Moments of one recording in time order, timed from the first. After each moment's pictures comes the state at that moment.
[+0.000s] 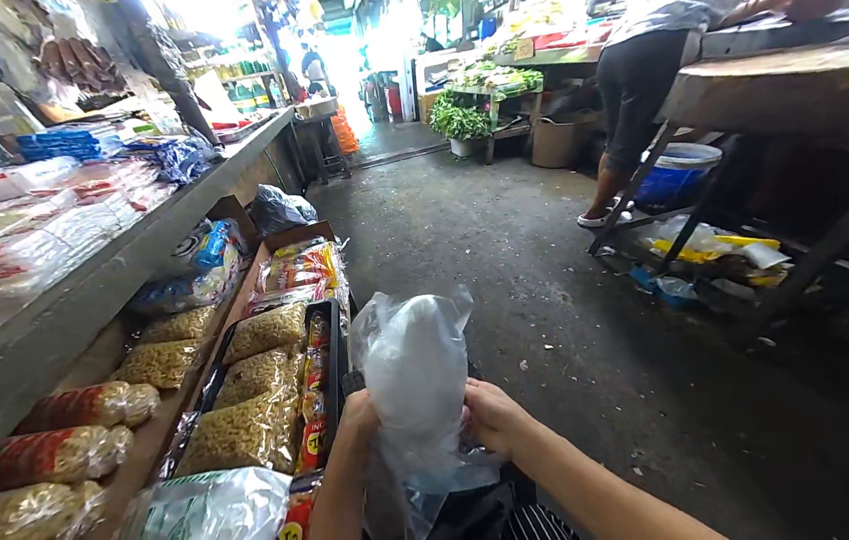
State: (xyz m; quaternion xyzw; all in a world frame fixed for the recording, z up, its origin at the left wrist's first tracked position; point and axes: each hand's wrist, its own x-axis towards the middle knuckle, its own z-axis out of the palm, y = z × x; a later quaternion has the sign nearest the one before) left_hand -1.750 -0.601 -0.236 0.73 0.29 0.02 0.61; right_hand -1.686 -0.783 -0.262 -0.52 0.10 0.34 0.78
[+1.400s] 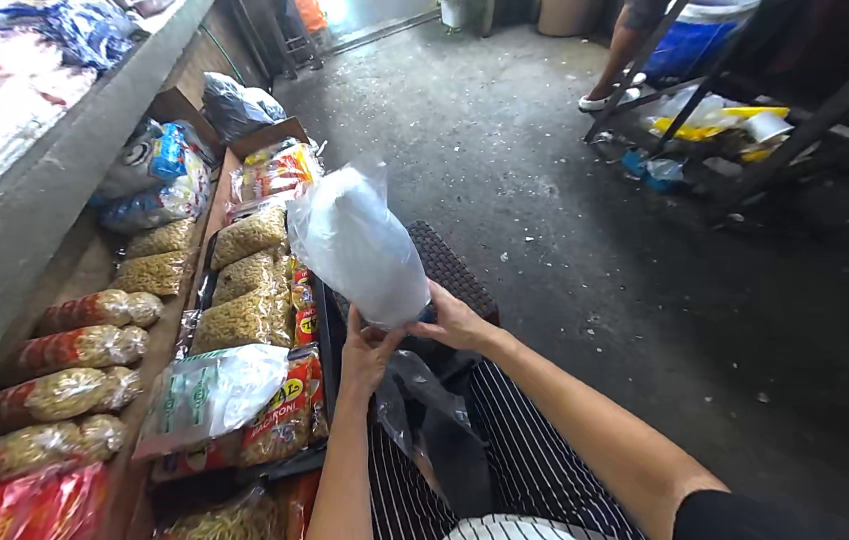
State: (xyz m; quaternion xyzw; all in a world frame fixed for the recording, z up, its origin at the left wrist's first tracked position) left_hand -1.823 -0.630 -0.296 0.76 0.18 0.09 0.62; right_hand -1.713 -0.802 -0.338 -0.78 -0.30 0.11 0.54
